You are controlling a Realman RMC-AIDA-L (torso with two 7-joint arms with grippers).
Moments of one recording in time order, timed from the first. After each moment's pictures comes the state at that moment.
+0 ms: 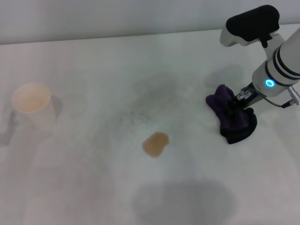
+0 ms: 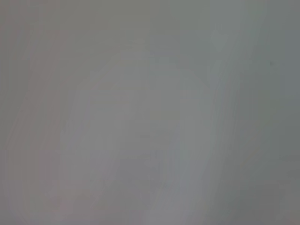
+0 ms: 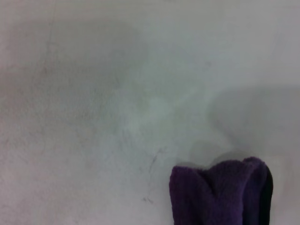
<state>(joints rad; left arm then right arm) -0.33 -2.08 1.21 -0.02 0.35 1.33 -0.39 0.64 2.01 -1.49 -1.02 0.42 1.26 -0.17</state>
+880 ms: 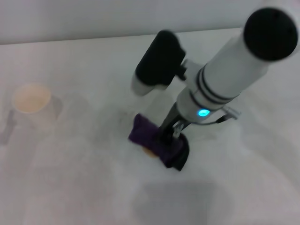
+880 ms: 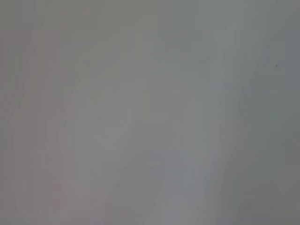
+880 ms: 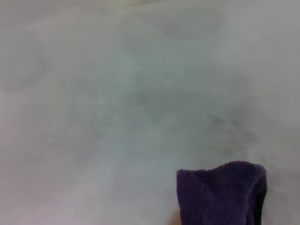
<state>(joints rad) -0.33 -2.08 1.21 -0.02 0.34 1.33 -0.39 0.71 2.03 -1.93 -1.19 0.69 1.21 -0.35</state>
